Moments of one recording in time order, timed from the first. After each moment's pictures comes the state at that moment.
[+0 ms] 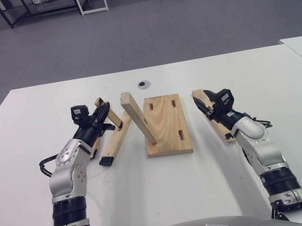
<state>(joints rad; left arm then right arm) -0.21 0.32 0.18 0.01 -0.48 0.33 -0.43 -0.15 -0.23 0.01 0.10 0.15 0.02 0.39</state>
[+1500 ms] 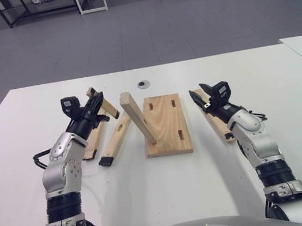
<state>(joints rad) -0.23 0.36 0.19 -0.01 -0.59 0.35 -0.38 -0.22 -0.21 0.00 0.11 0.19 0.06 0.41</state>
